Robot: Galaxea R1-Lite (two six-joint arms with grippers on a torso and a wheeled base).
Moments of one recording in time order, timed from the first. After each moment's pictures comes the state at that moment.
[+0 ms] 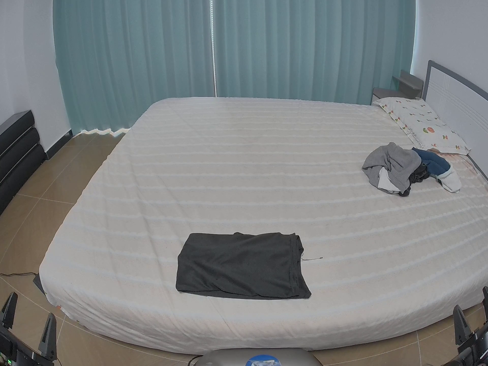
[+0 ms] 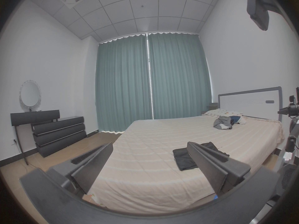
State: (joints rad) left arm 0.00 0.01 -0.02 -0.06 0.01 0.06; right arm 0.00 0.01 -0.02 0.00 -0.03 0.00
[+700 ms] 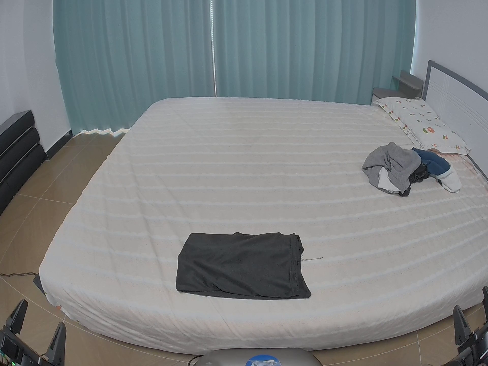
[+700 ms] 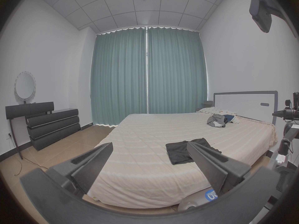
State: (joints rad) left arm 0.00 0.01 -0.02 0.01 -0.05 0.01; right arm 0.00 0.01 -0.02 0.00 -0.03 0.00
